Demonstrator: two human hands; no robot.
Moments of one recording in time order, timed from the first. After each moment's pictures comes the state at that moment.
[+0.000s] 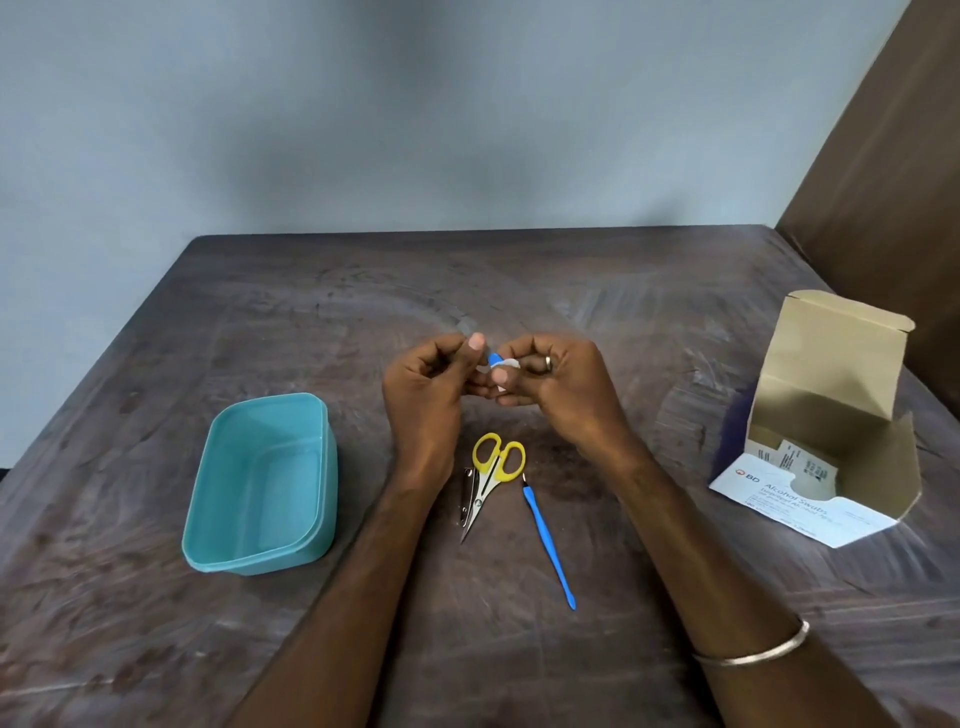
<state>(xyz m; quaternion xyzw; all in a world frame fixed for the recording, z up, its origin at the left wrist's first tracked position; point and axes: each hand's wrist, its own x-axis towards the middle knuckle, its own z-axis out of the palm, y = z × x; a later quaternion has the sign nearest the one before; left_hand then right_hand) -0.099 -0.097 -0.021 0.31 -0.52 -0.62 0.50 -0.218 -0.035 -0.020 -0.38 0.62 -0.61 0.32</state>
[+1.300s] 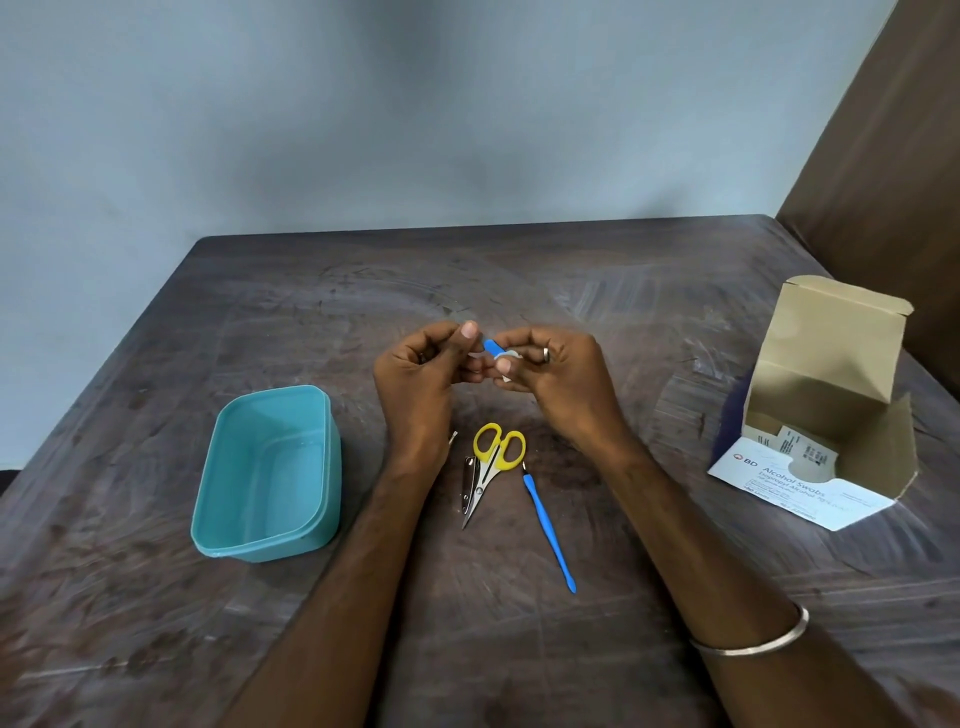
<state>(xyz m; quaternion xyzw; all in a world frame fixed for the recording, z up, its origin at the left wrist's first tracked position) -0.096 -0.099 -0.019 0.30 -0.53 -0.60 0.52 -0.211 -0.029 -0.020 -0.40 0.62 -0.62 0.28</state>
